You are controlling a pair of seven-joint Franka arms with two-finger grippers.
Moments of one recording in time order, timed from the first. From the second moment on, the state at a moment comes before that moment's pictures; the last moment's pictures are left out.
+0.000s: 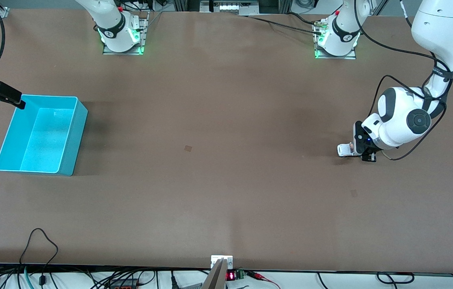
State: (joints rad) left arm 0.17 0.43 -0.11 -2.16 0.08 2.52 1.61; right arm 0.03 0.03 -0.12 -1.62 -0.01 1.65 -0.08
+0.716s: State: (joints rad) left arm 0.17 0.43 -0.11 -2.16 0.11 2.51 1.61; right arm 0.03 0.03 -0.12 -1.62 -0.01 1.65 -0.08
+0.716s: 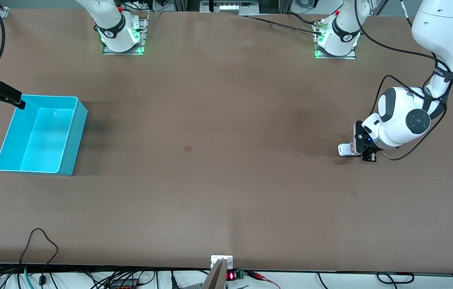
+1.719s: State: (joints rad) left arm 0.19 0.43 -0.11 -2.16 0.11 2.51 1.61; right arm 0.03 0.03 -0.12 -1.62 -0.01 1.65 -0.08
